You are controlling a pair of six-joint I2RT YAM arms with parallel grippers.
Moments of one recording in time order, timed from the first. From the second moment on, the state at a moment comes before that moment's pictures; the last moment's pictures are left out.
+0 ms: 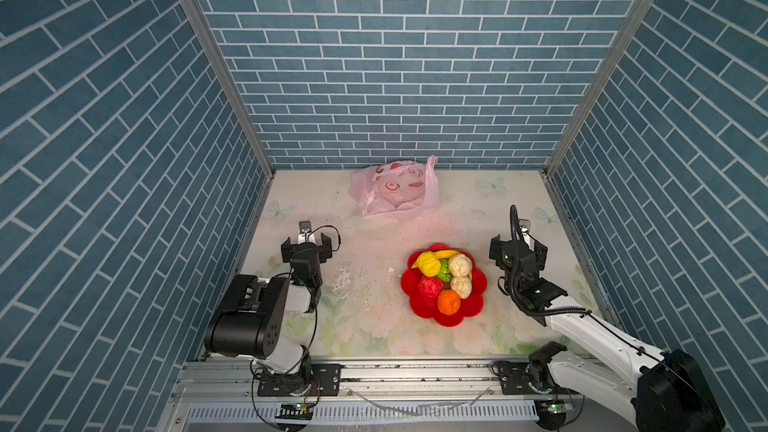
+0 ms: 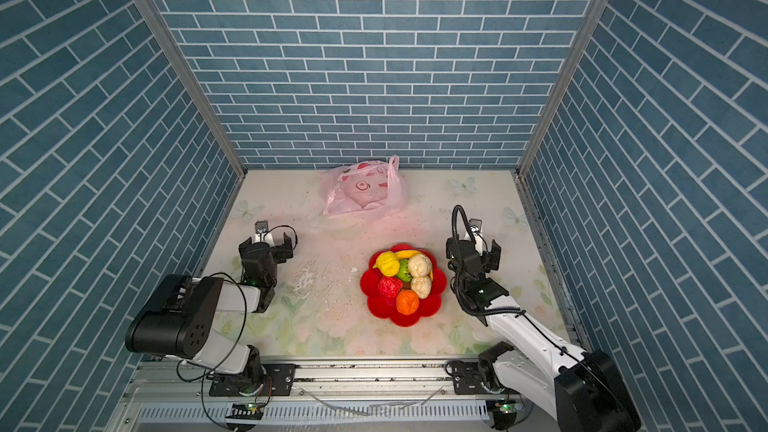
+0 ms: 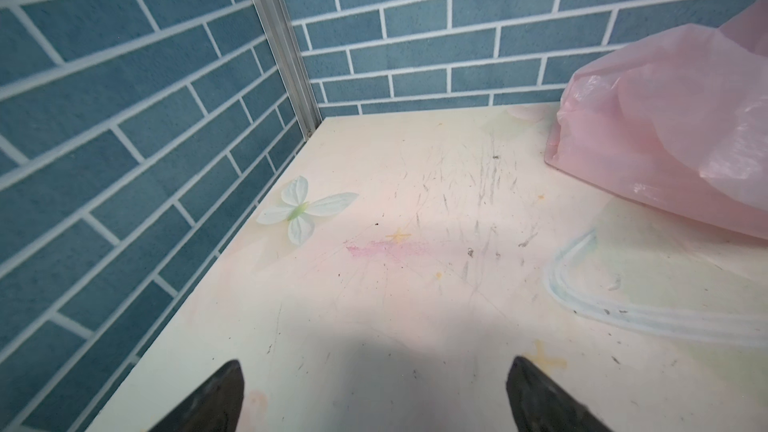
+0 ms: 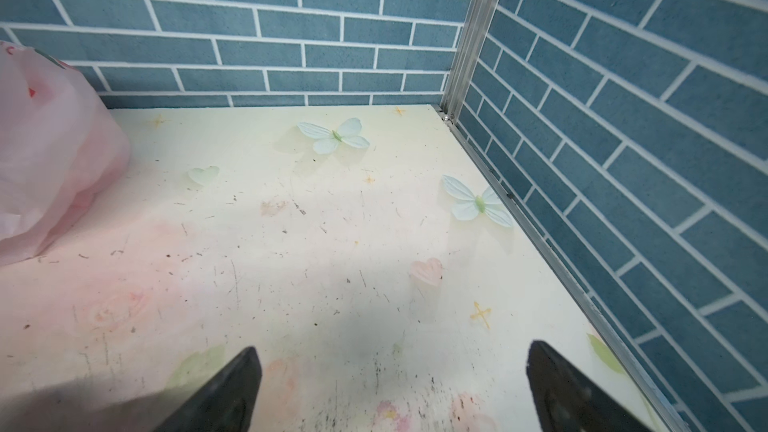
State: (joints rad) left arm -0.09 1.53 0.33 0.90 -0.37 0.04; right arm 0.50 1.02 0.45 0.11 0.73 0.17
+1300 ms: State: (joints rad) left arm -0.08 1.53 0.36 0.84 -0.35 0.04; right arm 0.13 1.46 0.47 0.41 0.51 0.03
